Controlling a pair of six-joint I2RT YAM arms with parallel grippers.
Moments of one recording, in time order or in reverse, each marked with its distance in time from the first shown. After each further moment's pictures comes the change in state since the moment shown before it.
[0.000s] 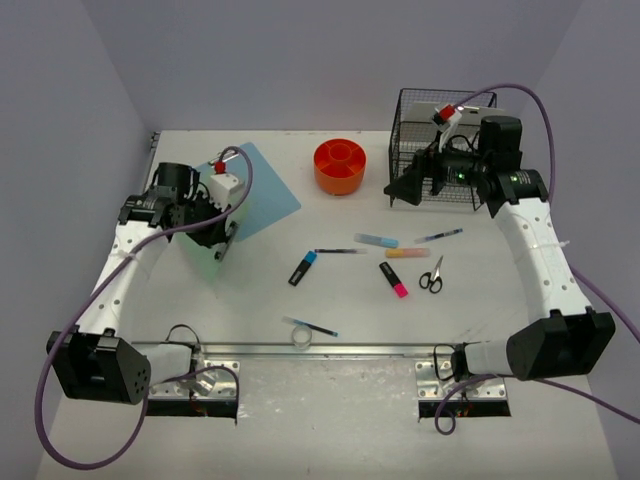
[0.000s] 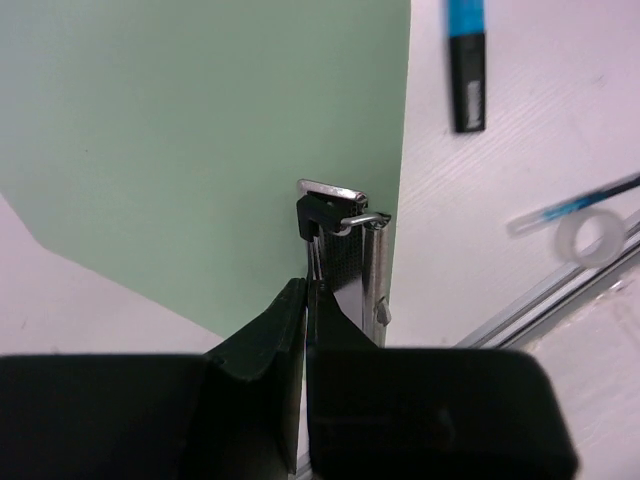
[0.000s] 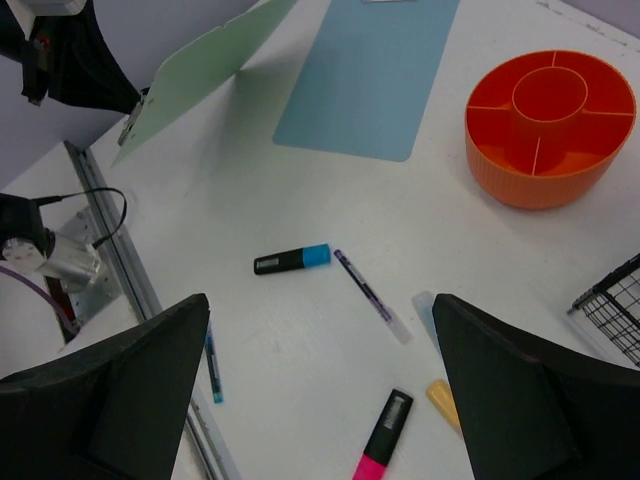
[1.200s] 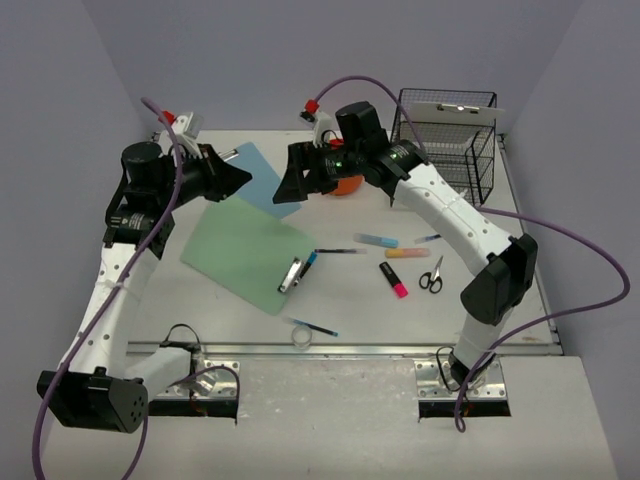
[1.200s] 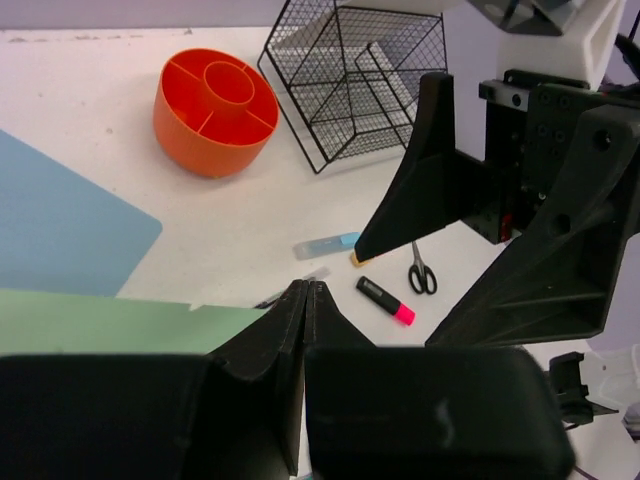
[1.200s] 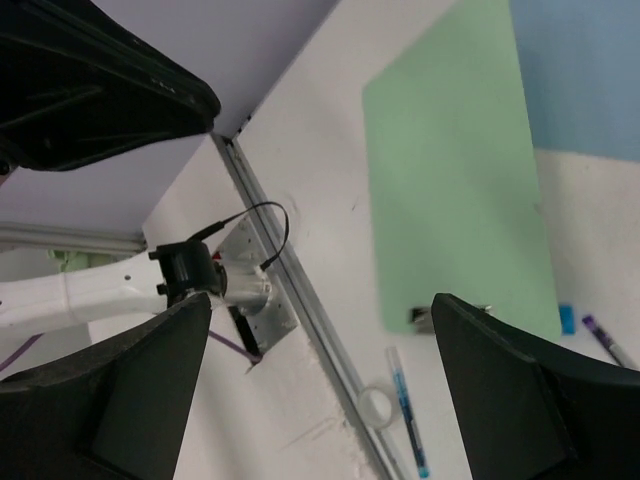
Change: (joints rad) left arm -0.001 -0.144 0.019 0.640 0.269 -0.880; right arm 0.581 0.450 0.481 -0.019 0.294 0.510
